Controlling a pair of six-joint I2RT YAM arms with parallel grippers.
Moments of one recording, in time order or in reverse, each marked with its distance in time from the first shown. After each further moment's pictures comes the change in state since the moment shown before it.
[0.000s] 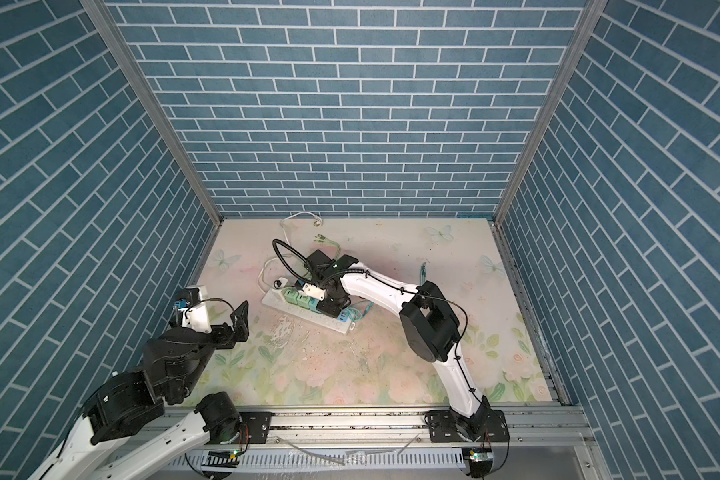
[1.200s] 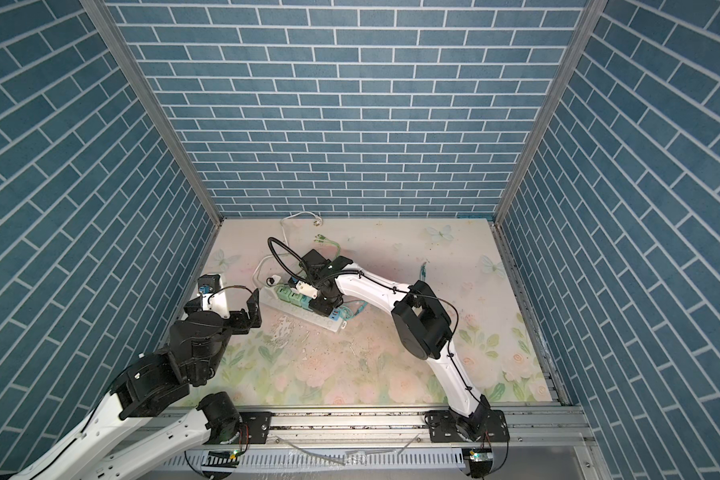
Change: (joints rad) left arm 0.003 0.149 -0.013 0.164 -0.082 0.090; right arm 0.011 0.087 0.076 0.061 -0.060 0.034
